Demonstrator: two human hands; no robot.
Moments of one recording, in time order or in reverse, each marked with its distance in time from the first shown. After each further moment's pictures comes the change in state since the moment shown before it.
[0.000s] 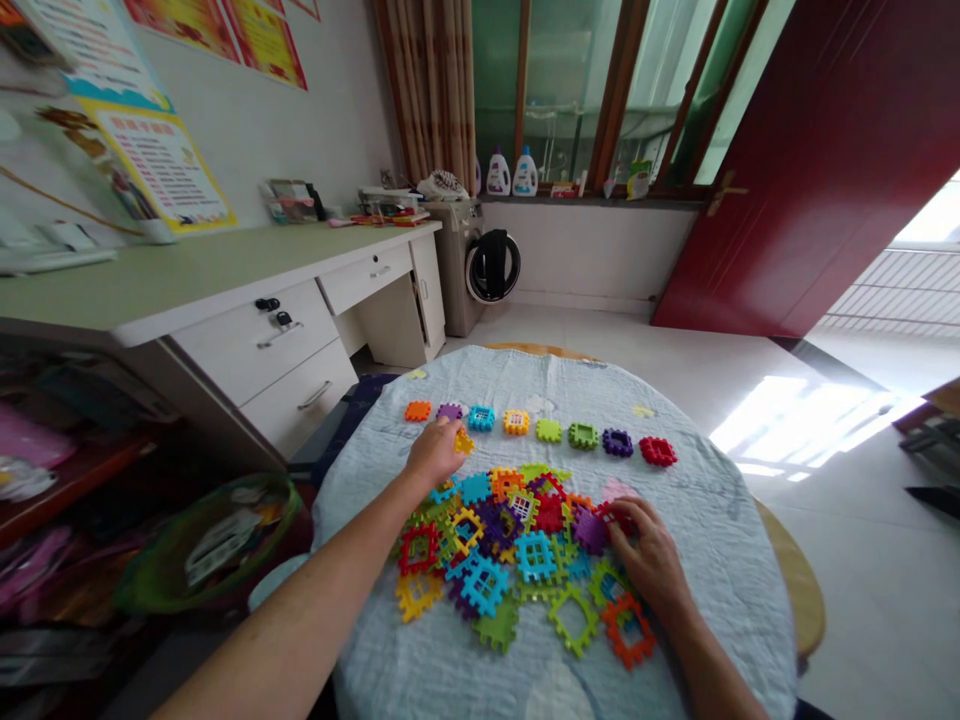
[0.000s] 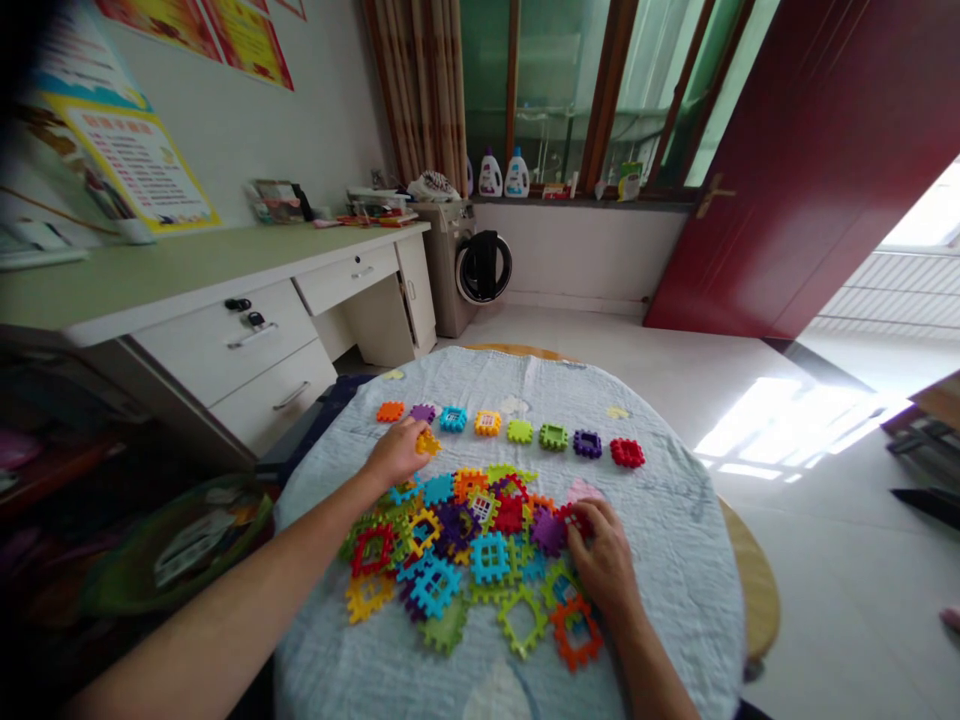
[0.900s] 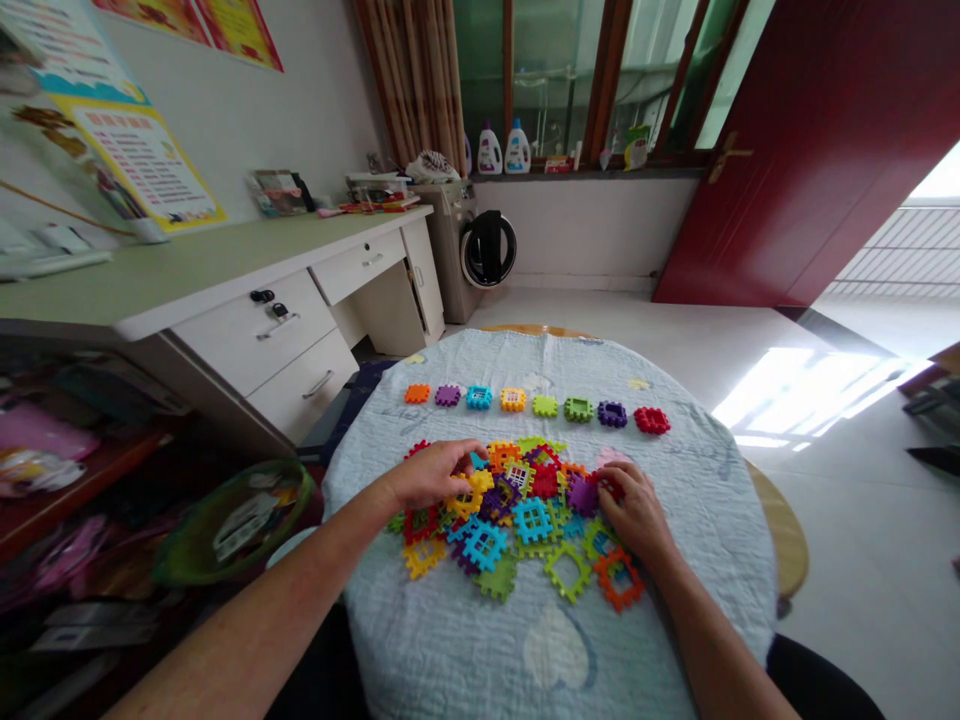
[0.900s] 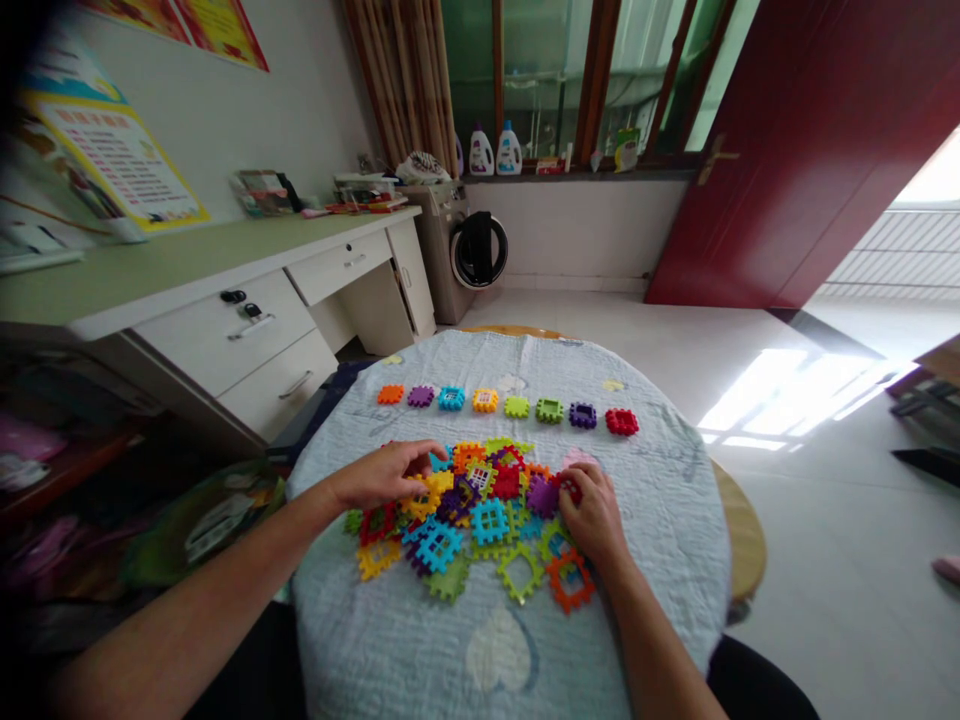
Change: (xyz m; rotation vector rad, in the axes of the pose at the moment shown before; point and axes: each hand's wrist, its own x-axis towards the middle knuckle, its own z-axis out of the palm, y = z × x) left_hand -0.066 0.028 -0.044 -0.414 -0.531 0.261; right_hand 0.004 -0.003 0.002 -0.082 -0.042 -0.032
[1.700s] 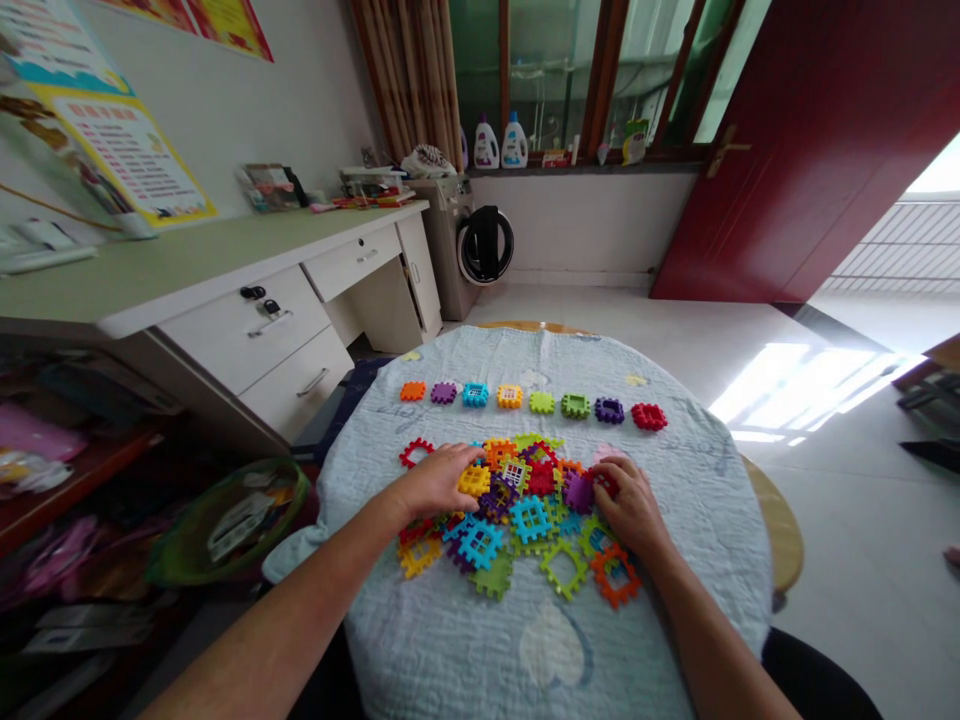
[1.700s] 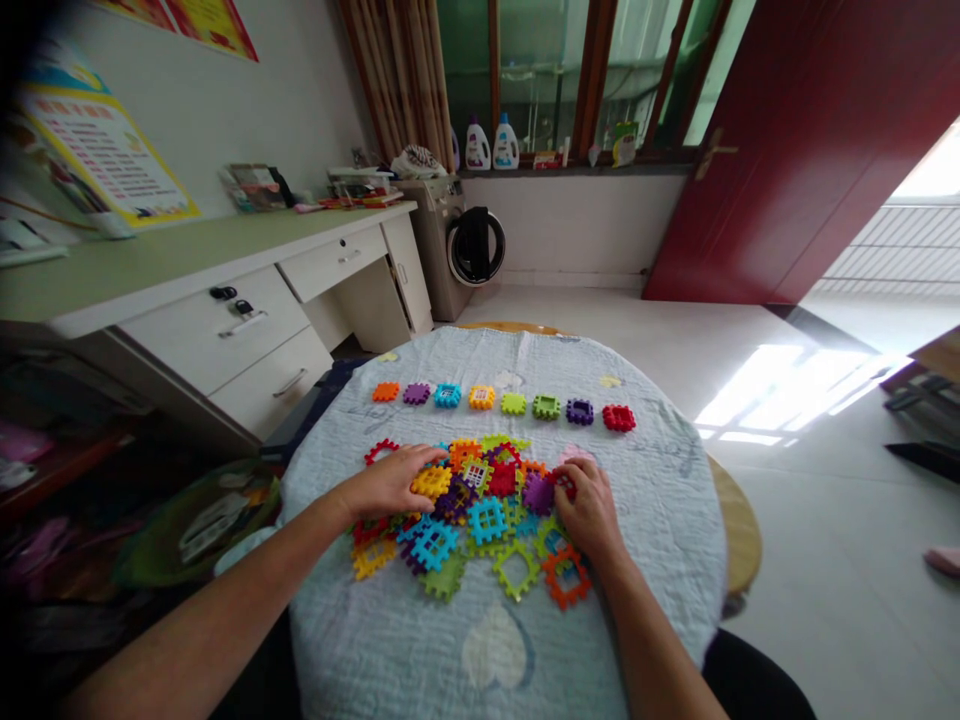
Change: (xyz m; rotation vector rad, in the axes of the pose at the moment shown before) left_hand 0.008 -0.002 0.021 0.376 0.043 -0.061; right_hand 0.001 -0.002 0.000 -0.032 -0.008 -0.013
